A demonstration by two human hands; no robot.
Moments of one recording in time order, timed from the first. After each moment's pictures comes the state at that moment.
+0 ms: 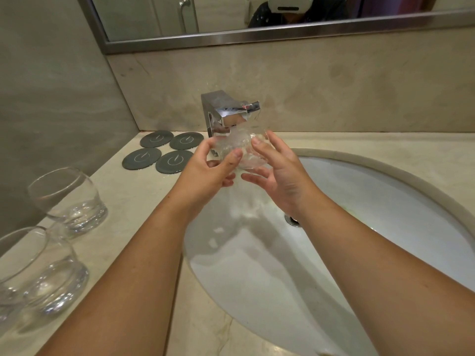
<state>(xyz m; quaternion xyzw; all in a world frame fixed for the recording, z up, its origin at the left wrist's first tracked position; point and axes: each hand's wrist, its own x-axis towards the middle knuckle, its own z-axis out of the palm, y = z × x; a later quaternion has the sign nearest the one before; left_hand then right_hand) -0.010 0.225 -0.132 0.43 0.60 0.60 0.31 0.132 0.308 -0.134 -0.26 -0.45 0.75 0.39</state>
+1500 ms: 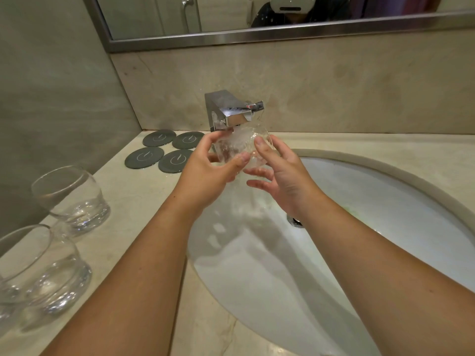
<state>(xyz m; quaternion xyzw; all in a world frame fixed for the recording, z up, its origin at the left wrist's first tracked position) -0.011 0.222 -0.129 0.44 0.63 0.58 0.25 0.128 0.312 -0.141 -0.28 -0.48 0.74 0.39</state>
